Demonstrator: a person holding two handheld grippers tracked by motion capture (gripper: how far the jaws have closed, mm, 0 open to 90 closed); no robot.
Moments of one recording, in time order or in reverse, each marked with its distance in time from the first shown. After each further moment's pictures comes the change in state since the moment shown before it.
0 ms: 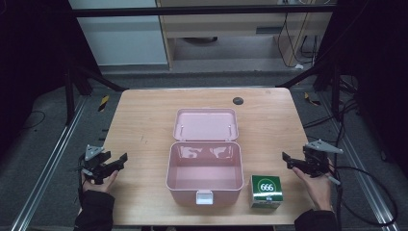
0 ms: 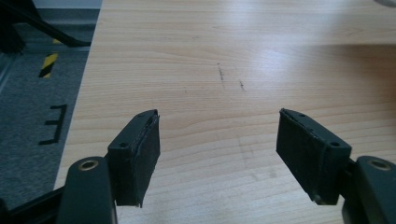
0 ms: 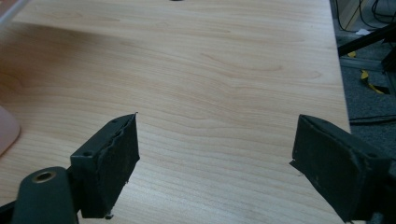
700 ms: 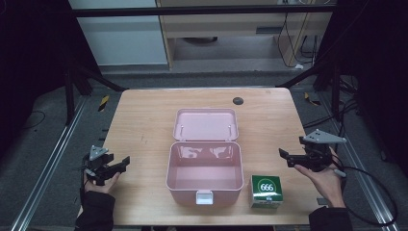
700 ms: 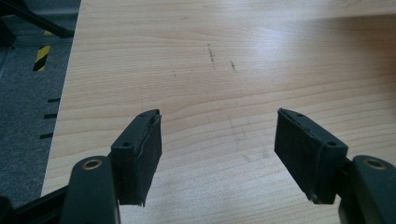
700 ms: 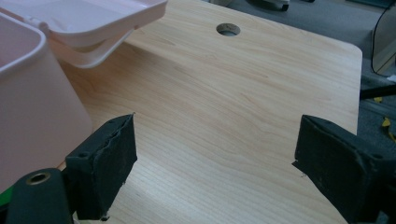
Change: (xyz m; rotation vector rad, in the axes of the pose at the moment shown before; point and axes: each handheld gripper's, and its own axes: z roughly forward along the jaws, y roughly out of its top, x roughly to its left) left arm -0.008 -0.001 0.002 0.070 -0.002 0.071; right arm 0.023 0.049 -0.033 -0.004 0.125 -0.195
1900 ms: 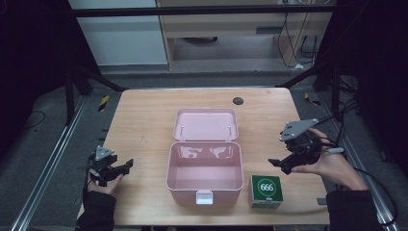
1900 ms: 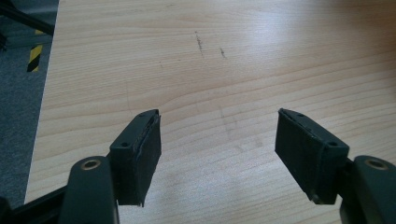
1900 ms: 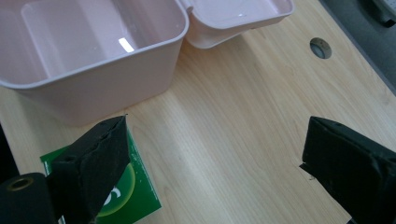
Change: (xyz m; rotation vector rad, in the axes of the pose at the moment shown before) left arm -0.007 -0.002 0.006 0.041 -0.014 0.052; right arm 0.045 0.073 -0.019 0.252 0.256 -0.486
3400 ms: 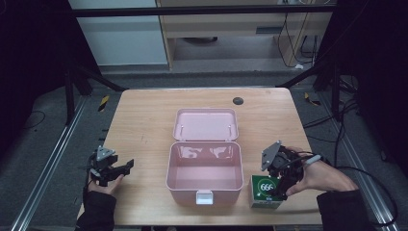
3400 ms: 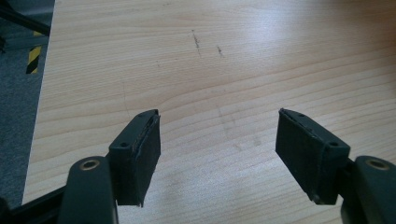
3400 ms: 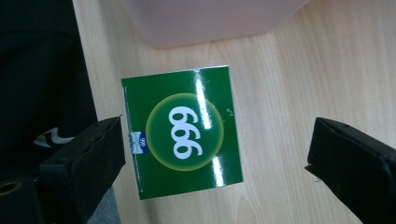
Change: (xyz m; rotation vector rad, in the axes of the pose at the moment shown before) left arm -0.002 0.000 0.001 0.005 -0.003 0.014; right arm 0.044 -0.002 0.039 0.297 0.259 -0.239
